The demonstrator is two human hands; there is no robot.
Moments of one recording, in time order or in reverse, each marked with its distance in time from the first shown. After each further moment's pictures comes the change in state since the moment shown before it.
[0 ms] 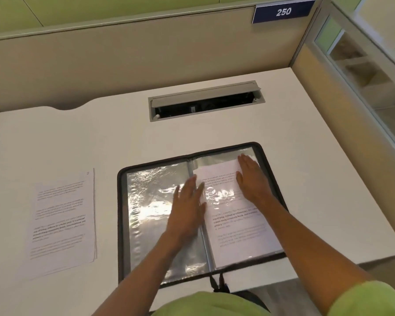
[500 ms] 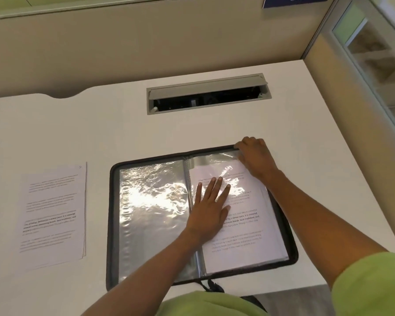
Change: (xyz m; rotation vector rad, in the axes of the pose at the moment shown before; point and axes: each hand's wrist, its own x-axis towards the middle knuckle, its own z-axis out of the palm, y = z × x) left_hand 0.033 0.039 0.072 0.107 -0.047 0.197; right_hand 0.084 0.026 -0.040 -0.186 0.000 -0.280
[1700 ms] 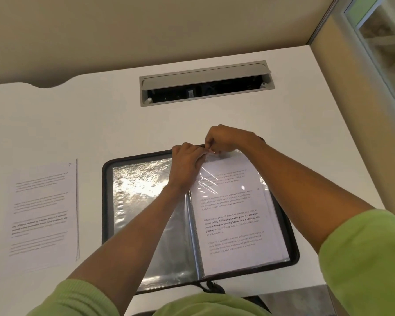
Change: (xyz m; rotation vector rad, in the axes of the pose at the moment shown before) left_hand 0.095 -0.079 -0.063 -0.217 0.373 -0.064; right_hand 0.097 -0.064 -0.031 0.262 -0.678 -0.029
